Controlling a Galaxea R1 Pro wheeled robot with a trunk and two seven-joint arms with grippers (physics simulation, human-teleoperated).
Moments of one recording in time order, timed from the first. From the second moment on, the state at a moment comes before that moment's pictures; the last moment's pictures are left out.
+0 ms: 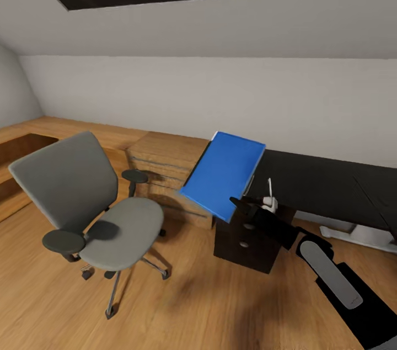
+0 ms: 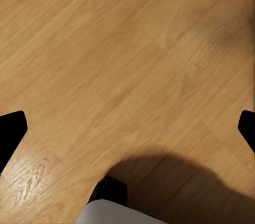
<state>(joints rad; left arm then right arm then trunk) -0.08 0.05 0.35 -0.56 0.18 0.00 -0.07 -0.48 -0.35 0.38 -1.47 -1.27 0.38 0.22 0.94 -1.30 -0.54</state>
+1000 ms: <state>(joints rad) -0.08 0.04 0.35 -0.54 0.17 -0.07 -0.07 -0.48 -0.34 0.25 -1.26 -1.31 0.37 0.22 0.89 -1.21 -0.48</state>
